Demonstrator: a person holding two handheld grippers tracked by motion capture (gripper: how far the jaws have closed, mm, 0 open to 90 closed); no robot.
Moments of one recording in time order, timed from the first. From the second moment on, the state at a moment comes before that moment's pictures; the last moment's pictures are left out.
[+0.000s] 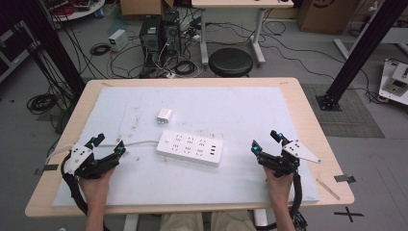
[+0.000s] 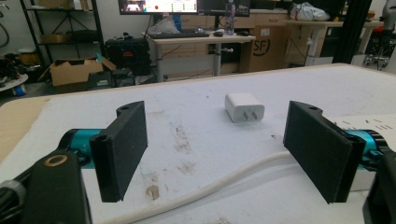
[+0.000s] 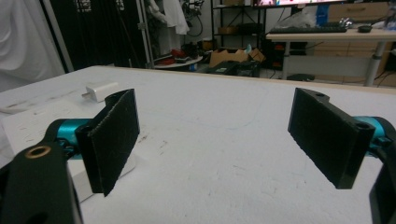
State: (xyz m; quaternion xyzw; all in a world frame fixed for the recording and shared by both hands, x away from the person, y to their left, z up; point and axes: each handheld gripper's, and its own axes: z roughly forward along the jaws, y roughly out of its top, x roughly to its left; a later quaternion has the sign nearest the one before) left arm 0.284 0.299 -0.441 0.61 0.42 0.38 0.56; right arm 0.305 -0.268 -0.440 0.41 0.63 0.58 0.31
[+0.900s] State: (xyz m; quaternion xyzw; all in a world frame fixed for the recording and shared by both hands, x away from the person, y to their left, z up) left arm 0.287 0.297 -0.441 0.61 0.44 0.38 0.54; right arm 0.302 -0.262 -0.440 0.40 0.64 0.57 0.32
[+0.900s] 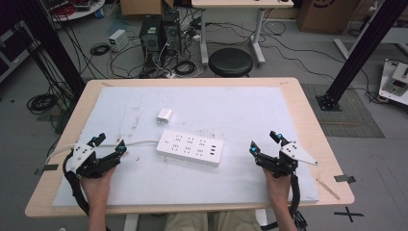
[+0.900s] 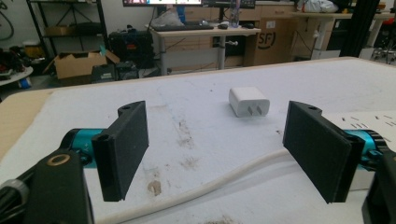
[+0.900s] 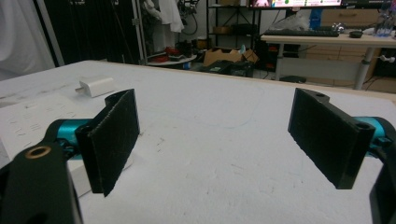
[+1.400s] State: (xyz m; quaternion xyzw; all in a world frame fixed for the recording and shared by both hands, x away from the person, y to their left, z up) left arm 0.286 0.295 -0.439 0.61 0.44 0.38 0.53; right arm 0.301 -0.261 -0.440 0.40 0.64 0.57 0.32
